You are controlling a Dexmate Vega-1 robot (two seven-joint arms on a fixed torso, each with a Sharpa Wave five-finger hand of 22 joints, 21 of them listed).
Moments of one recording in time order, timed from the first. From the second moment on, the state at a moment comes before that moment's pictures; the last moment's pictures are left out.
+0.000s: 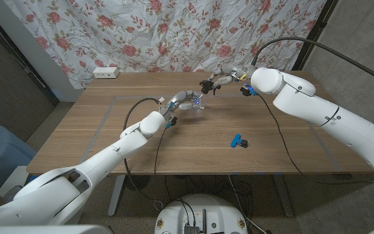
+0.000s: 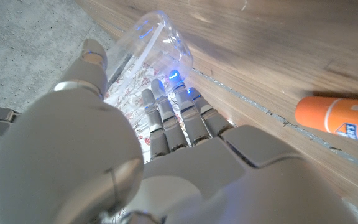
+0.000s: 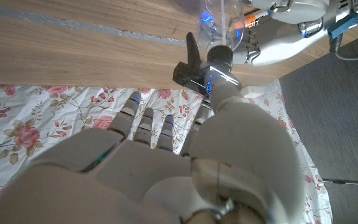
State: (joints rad) left arm 0.62 0.47 0.70 -1.25 0.00 -0.29 0.08; left_hand 0.95 -0.05 0.38 -0.18 0.20 0.47 -0.04 0.69 0.21 0.66 -0.09 0.37 0.52 0.65 -0.06 0.33 0.31 0.32 -0.04 0.20 0.17; right arm -0.48 -0.83 -0.72 -2.06 -0.14 -0.59 0.26; right_hand 1.11 0.12 0.41 -0.19 0.31 0.74 -0.22 0.30 0.22 0.13 -0.04 0.22 0.20 0.04 0.09 0.24 0.26 0.23 0.11 0.19 0.16
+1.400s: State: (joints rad) left arm 0.66 0.47 0.71 -1.35 0.02 -0.20 0.13; left_hand 0.95 -0.05 0.38 -0.18 0.20 0.47 -0.04 0.69 0.21 0.67 -0.09 0.37 0.52 0.65 -0.06 0.33 0.31 0.32 -0.04 0.20 0.17; right arm -0.58 -0.85 -0.63 -2.03 -0.05 -0.48 0.15; right_hand 1.27 0.11 0.42 -0.18 0.32 1.03 -0.22 0.41 0.23 0.22 -0.09 0.22 0.20 0.07 0.03 0.27 0.28 0.24 0.08 0.19 0.17
